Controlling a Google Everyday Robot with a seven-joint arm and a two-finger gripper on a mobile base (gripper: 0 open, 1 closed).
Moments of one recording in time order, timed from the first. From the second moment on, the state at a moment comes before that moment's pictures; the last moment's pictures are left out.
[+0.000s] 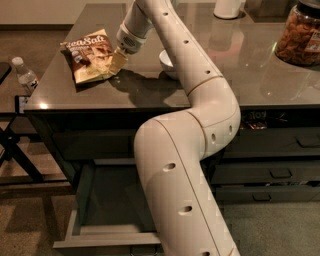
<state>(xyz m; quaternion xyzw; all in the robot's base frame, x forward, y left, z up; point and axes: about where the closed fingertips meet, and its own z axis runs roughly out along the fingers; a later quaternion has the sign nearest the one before) 0.788 0.122 0.856 -0.61 0.73 0.17 0.25</state>
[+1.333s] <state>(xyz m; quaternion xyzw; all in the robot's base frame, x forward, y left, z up) 0.793 0.132 0.877 -0.62 0.72 0.16 0.28</state>
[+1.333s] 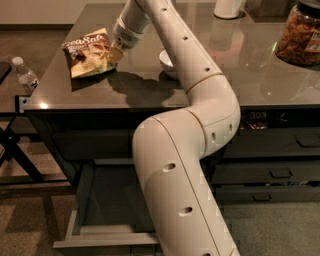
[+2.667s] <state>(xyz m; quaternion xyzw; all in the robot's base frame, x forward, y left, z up) 0.766 0.130 0.923 -0.62 0.70 0.14 0.32</state>
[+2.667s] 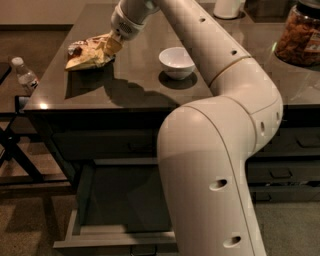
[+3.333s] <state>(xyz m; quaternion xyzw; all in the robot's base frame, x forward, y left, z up) 0.721 0.122 0.954 -0.60 0.71 0.15 0.35</state>
